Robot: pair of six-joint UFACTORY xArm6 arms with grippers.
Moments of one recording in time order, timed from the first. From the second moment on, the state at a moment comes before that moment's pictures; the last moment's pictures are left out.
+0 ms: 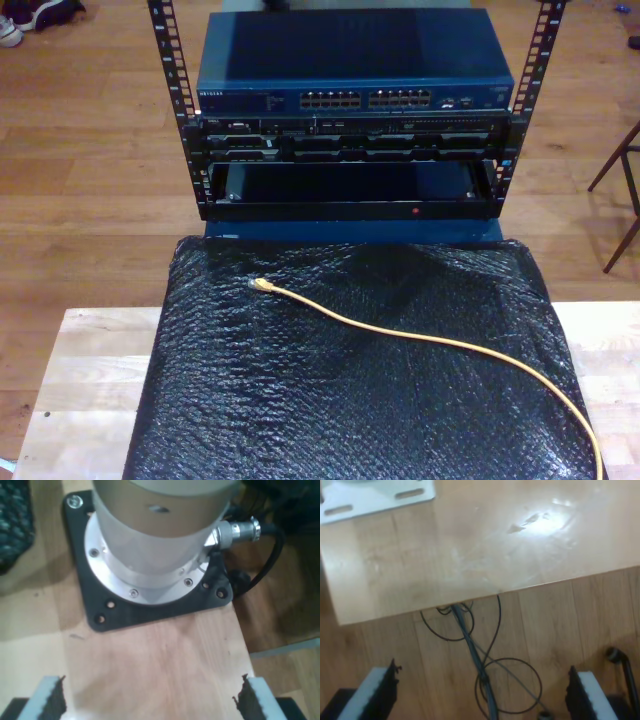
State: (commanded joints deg) left arm 63.1 -29.1 -26.7 1.5 90.2 -195.6; right arm -66.8 -40.2 -30.6 4.6 80.6 -141.7
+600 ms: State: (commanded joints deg) left arm 46.5 -28.9 -28.5 -6.9 91.6 -213.5; right arm -55.8 -35.9 -42.6 18.3 91.8 -123.3
